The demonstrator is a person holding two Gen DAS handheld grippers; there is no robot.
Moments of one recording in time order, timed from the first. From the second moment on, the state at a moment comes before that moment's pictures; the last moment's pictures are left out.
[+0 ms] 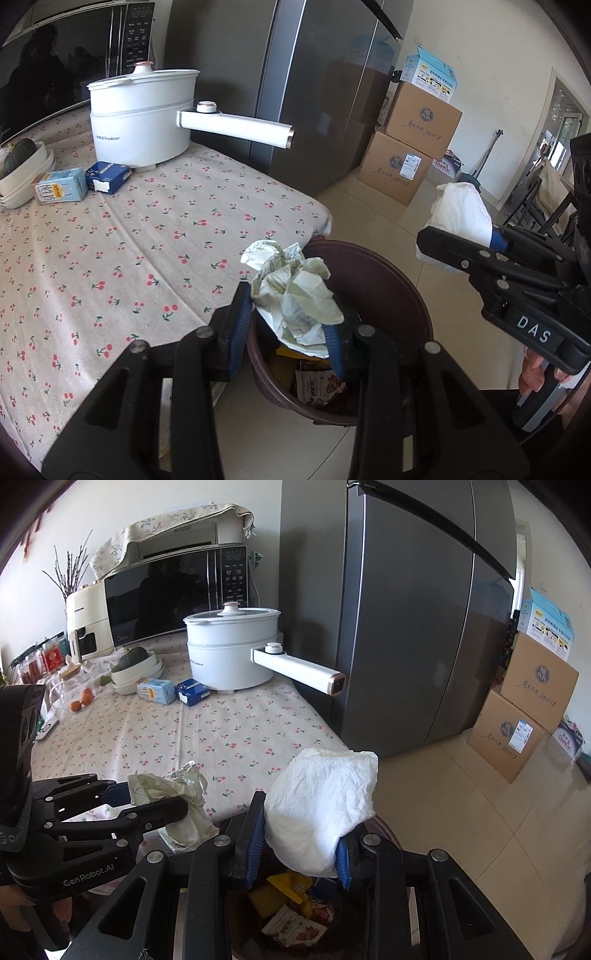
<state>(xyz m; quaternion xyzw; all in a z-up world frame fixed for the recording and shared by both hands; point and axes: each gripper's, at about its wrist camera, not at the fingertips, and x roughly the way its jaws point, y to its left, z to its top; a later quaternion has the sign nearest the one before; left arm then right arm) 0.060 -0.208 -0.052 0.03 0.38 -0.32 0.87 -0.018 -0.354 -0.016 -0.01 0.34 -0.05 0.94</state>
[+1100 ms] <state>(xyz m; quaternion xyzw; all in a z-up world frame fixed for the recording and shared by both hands) 0.075 -0.177 -0.066 0.07 0.41 -0.25 0.88 0.021 -0.368 -0.087 -0.02 0.45 -0.06 0.89</state>
